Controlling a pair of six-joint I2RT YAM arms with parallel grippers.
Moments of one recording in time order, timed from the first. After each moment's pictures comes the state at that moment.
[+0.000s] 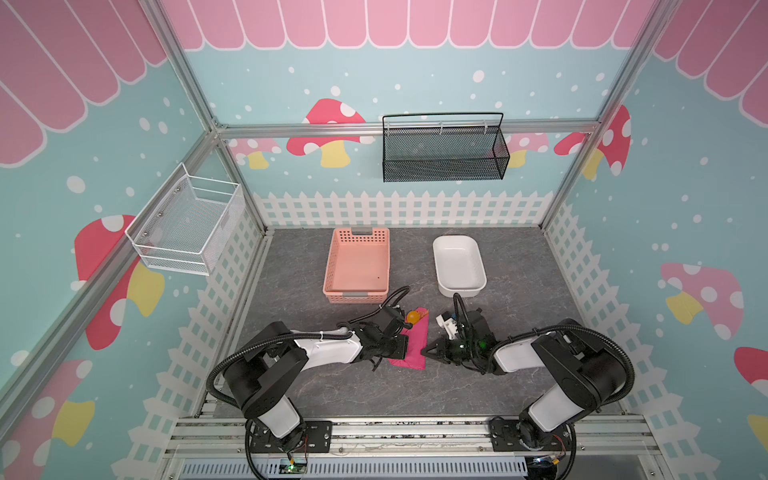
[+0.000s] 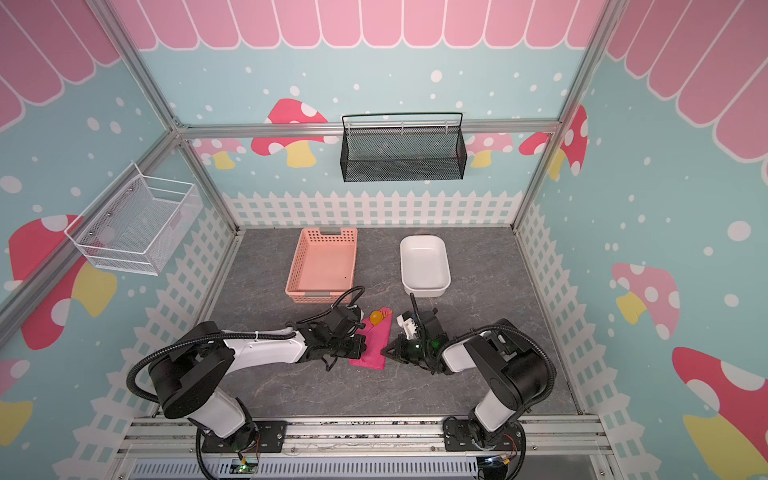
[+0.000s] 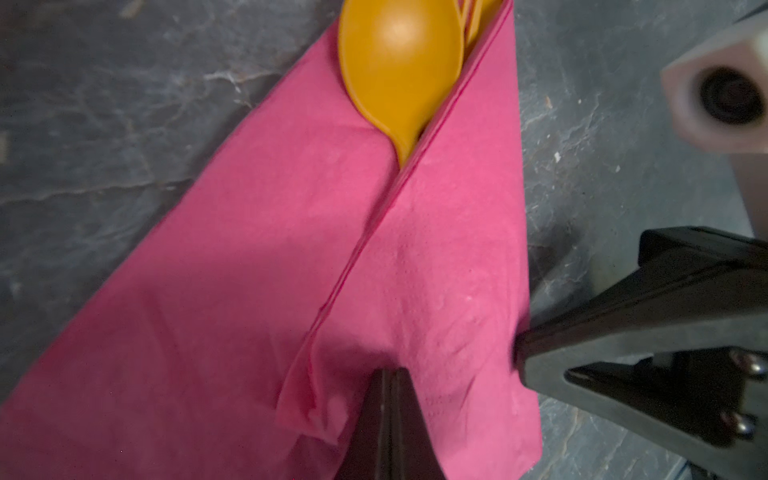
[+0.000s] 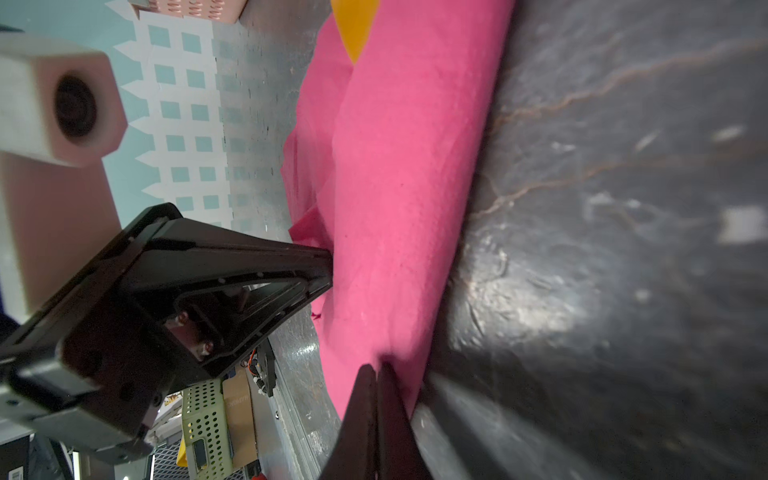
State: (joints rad) left arm -0.82 1.64 0.75 -0.10 0.13 -0.66; right arm 0.55 1.62 0.38 0.50 -0.67 0.87
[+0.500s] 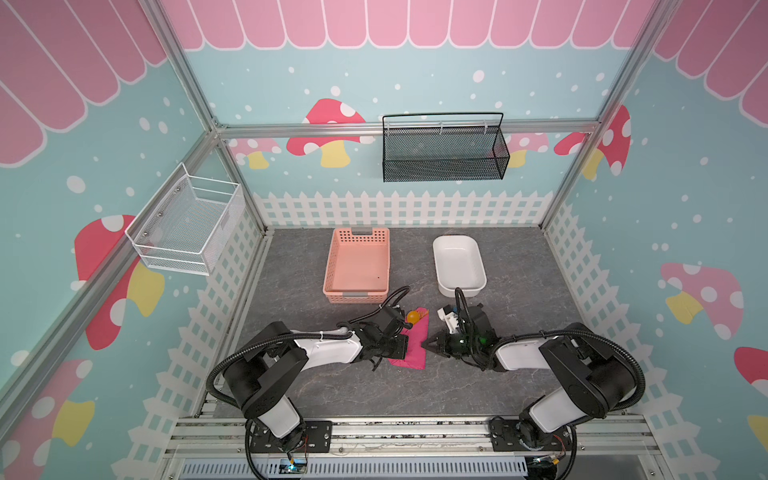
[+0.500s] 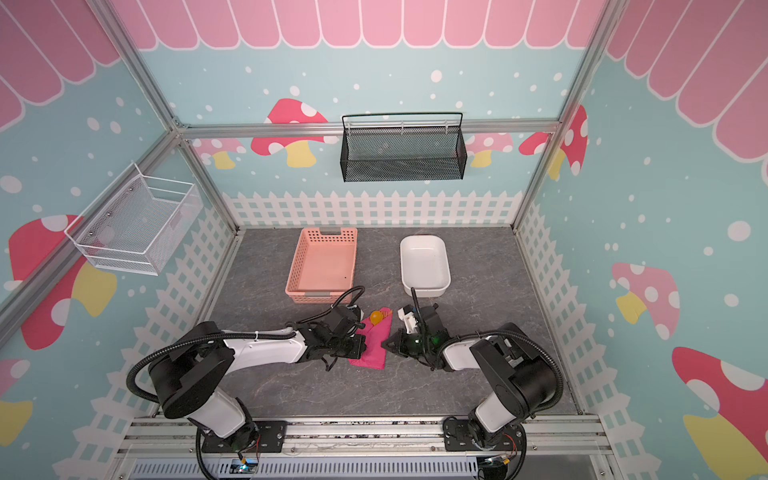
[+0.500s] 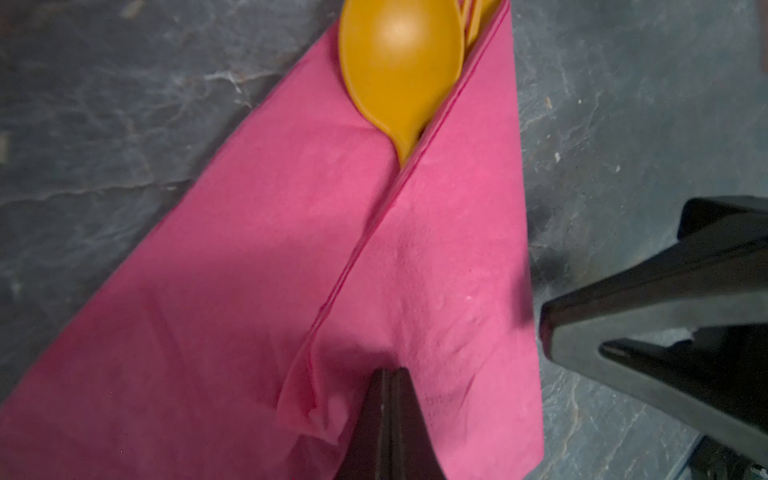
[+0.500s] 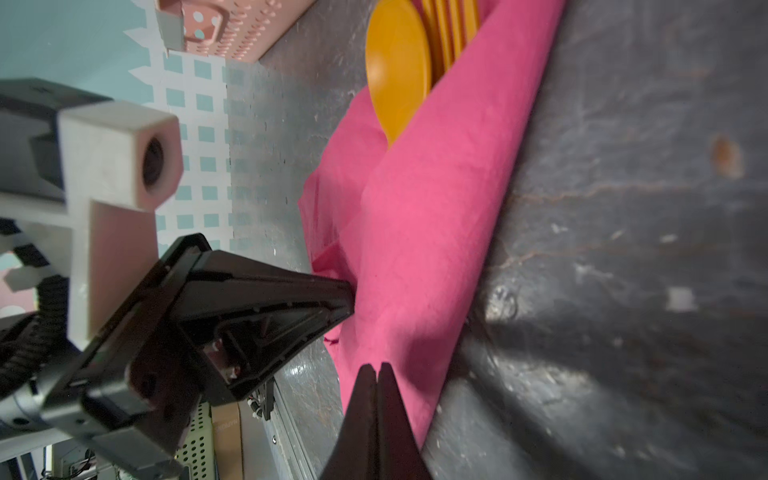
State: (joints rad) left arm -0.82 1.64 0.75 -0.10 0.13 -0.66; right arm 0.54 1.57 0.42 0.45 -0.62 0.86
